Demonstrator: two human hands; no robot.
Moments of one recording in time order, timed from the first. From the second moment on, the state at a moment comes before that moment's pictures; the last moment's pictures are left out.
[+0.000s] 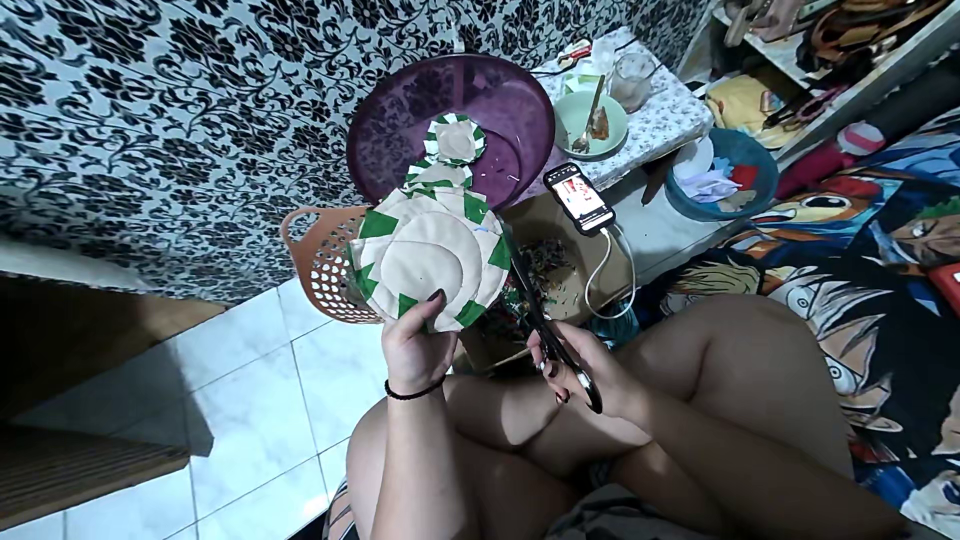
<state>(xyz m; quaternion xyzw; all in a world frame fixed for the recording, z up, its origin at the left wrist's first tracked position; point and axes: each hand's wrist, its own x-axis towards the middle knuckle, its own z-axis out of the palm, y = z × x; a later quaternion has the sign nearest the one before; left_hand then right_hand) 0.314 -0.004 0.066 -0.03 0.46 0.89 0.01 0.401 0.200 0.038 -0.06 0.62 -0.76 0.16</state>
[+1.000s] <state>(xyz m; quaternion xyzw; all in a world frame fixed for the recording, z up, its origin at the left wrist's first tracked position) 0.315 -0.021 0.077 -0.01 0.53 0.84 0.03 0.403 0.201 0.045 0.00 0.66 -0.74 0.14</state>
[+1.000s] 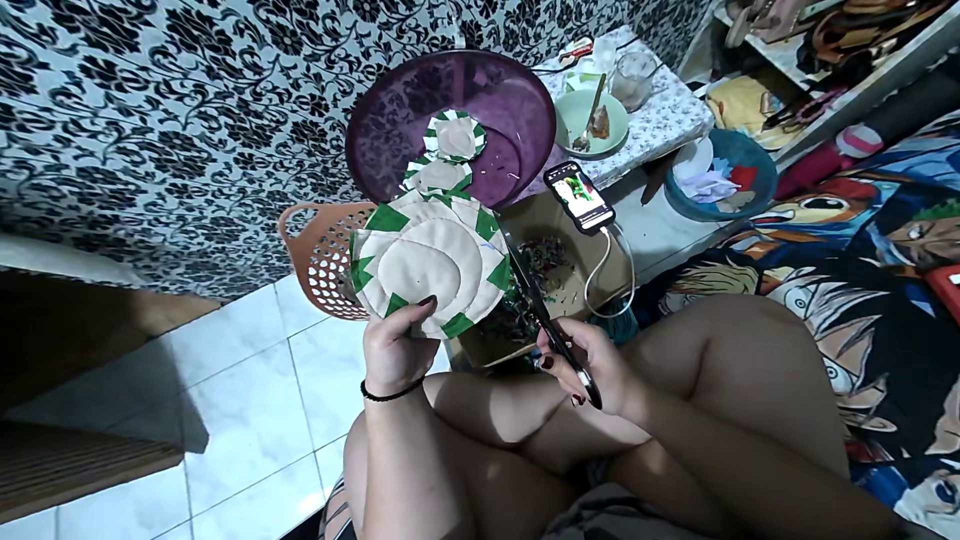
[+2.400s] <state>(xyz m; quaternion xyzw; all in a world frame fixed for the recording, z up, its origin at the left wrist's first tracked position) 0.304 -0.032 0.071 0.03 0.66 0.75 -0.04 0.405 0.194 0.036 -0.04 0.63 -0.75 0.20</state>
